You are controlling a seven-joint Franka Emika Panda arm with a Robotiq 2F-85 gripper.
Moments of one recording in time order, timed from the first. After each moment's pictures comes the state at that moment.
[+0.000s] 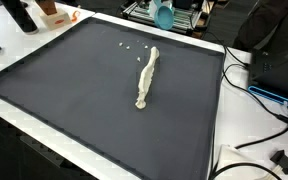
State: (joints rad) arm 0.10 -0.29 -0.08 -2.52 1.01 2.27 -0.25
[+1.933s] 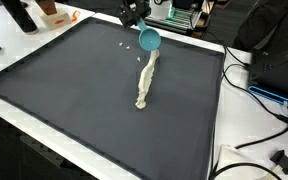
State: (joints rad) arm 0.01 -0.10 -0.04 -2.51 1.41 2.38 -0.26
